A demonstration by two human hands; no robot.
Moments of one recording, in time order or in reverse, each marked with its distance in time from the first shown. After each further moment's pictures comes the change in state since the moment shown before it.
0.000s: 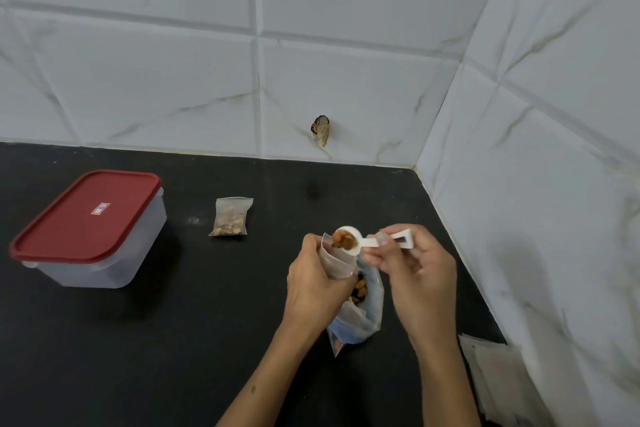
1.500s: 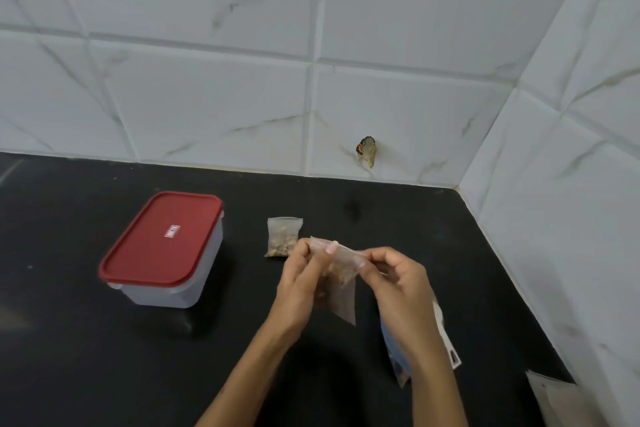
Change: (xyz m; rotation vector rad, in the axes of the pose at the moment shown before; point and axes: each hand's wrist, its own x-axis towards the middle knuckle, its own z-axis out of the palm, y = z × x) left_hand 0.027 -0.018 -0.099 -0.563 -0.109 0.022; right_hand 0.002 -0.003 0.087 -0.080 -0.263 0.091
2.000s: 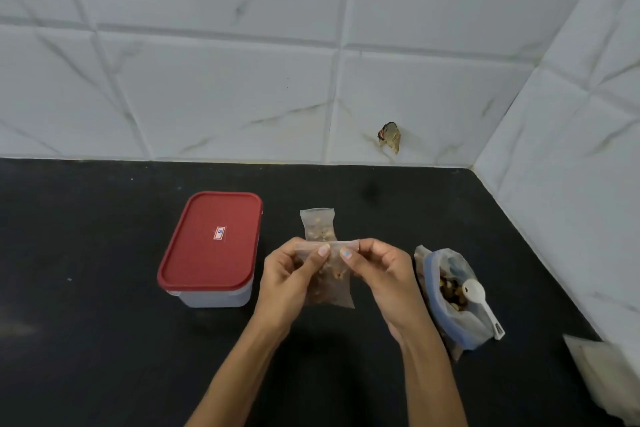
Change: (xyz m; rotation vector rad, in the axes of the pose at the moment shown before) left_hand -0.002 0.031 -0.109 -0.005 -0.075 0.040; right_hand 0.000 -0.021 0.101 0.227 -0.093 0.111
